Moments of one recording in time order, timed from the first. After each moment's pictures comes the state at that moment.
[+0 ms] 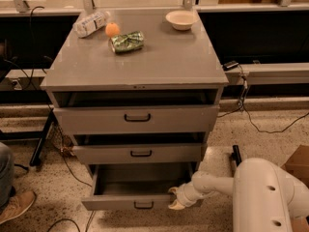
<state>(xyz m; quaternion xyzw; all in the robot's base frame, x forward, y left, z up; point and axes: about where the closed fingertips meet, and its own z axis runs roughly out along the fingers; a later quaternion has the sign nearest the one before) 0.516 -0.099 0.162 -0.68 0.68 0.19 0.20</state>
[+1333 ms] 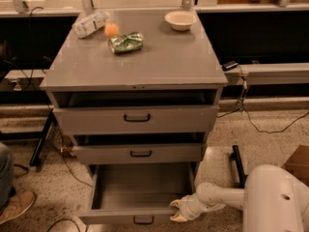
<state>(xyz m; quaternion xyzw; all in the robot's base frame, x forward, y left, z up) 0.466 -0.104 0.157 -0.65 0.70 0.22 0.19</state>
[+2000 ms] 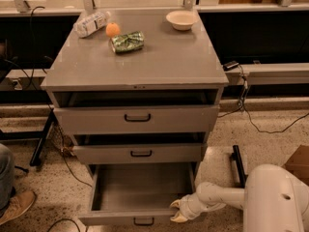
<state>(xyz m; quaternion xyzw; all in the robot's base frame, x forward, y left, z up) 0.465 -0.102 0.160 -0.65 0.70 0.22 0.19</state>
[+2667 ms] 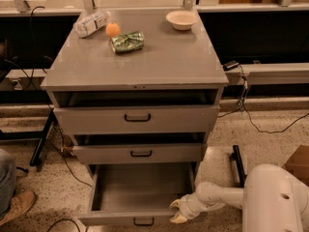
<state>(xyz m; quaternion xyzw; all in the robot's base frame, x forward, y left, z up) 0.462 -0.099 0.158 -0.65 0.70 0.22 0.19</state>
